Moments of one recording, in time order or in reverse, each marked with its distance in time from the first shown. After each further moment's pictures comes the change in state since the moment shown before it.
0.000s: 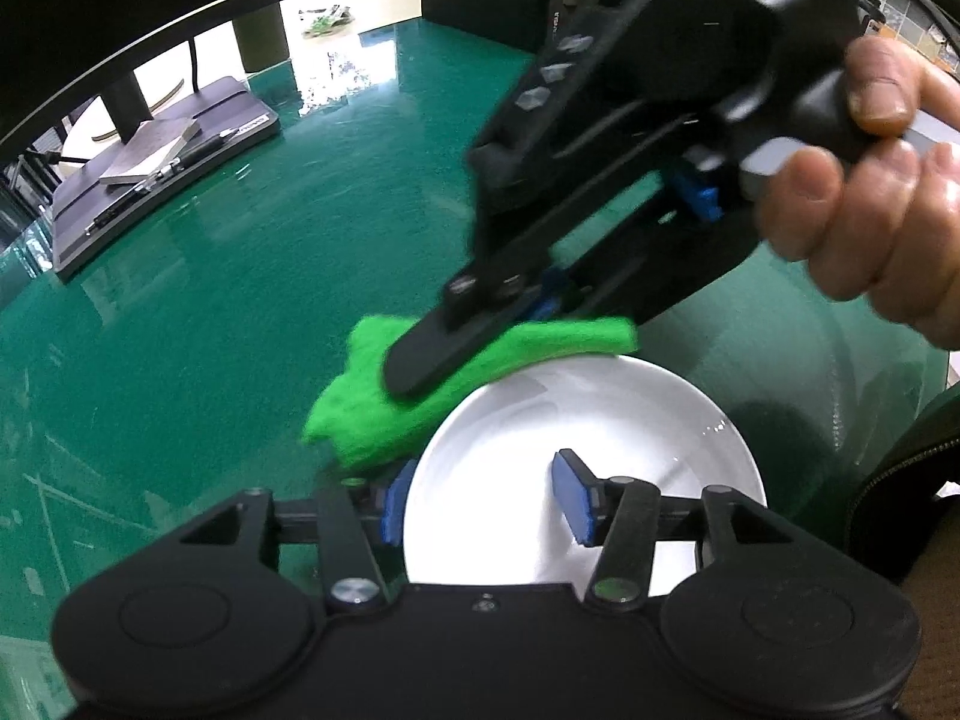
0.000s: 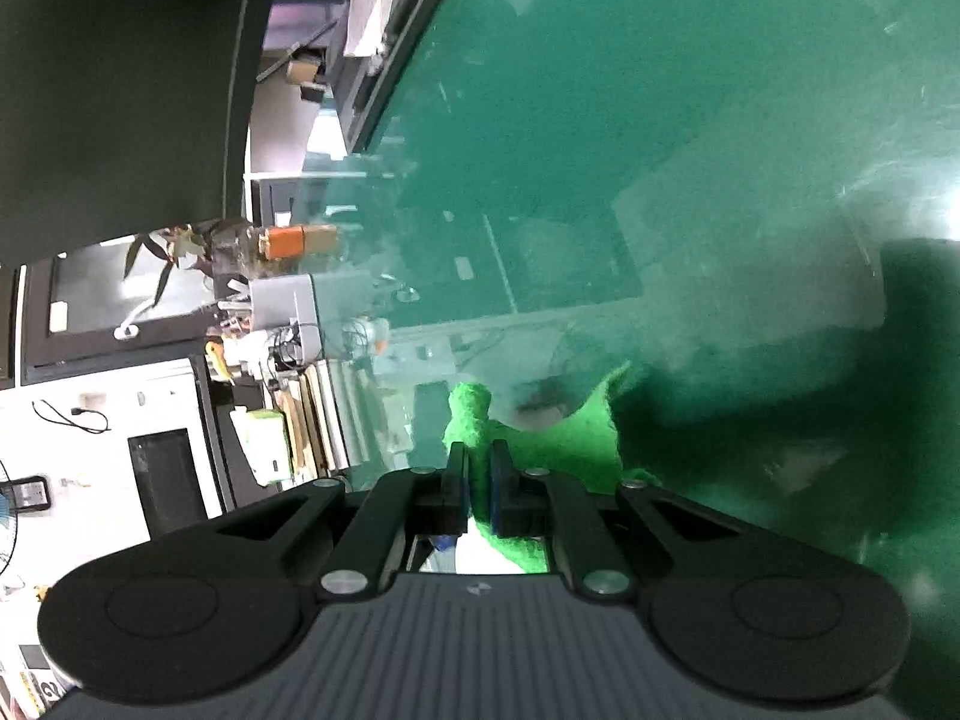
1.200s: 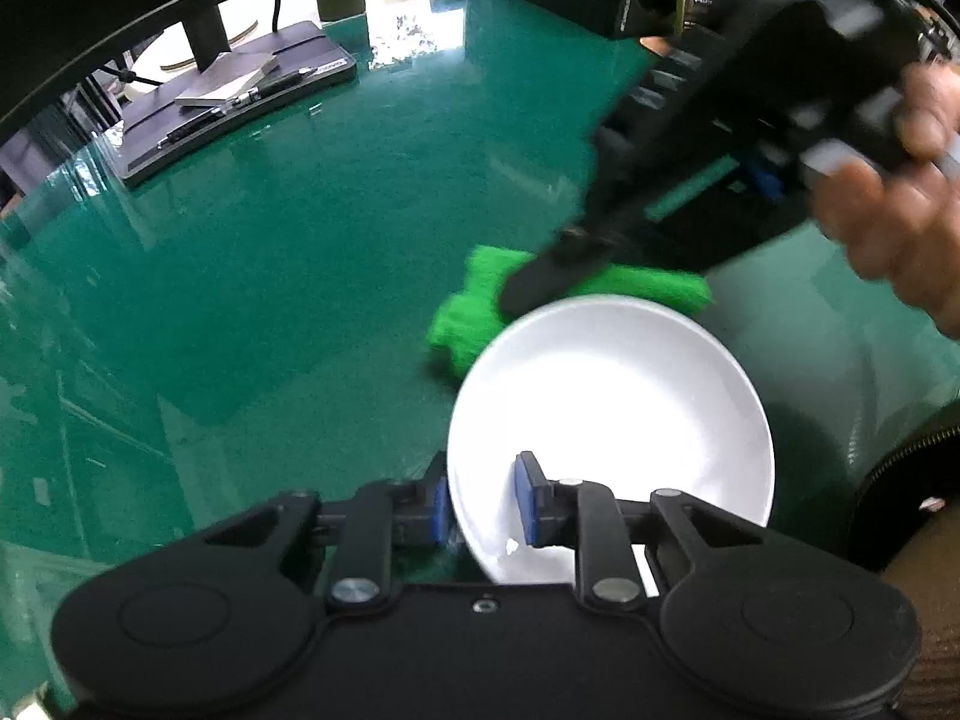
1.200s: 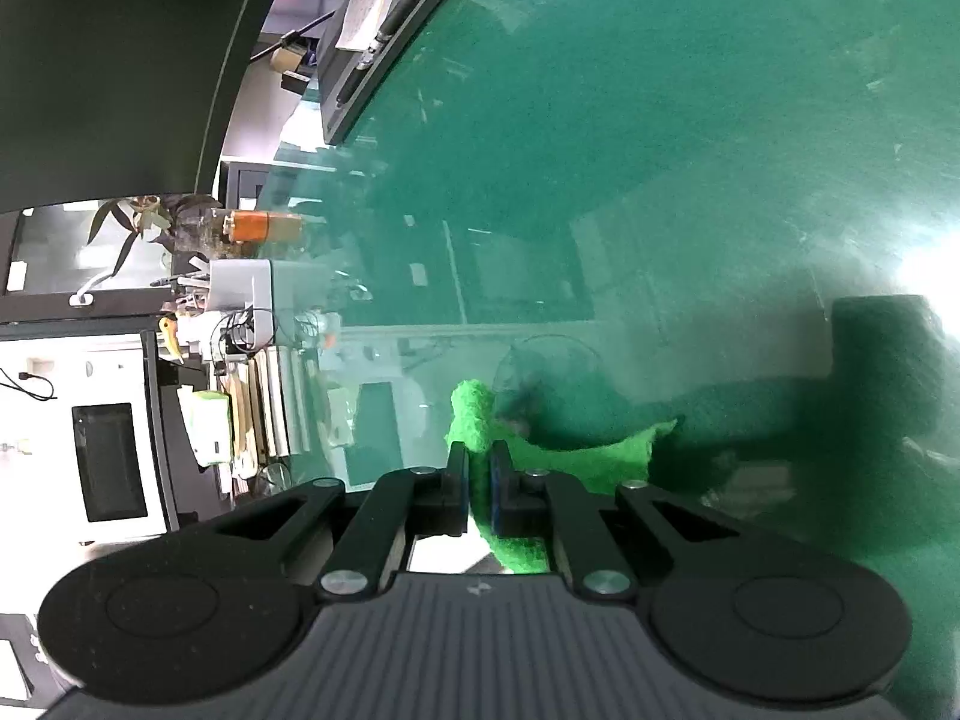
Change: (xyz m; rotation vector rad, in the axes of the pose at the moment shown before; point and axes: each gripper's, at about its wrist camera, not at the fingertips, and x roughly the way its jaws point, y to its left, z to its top) left arm -0.017 0.004 -0.014 -0.122 0.047 0.056; right arm -0.012 0.006 -0.009 -0.108 -0.012 -0.124
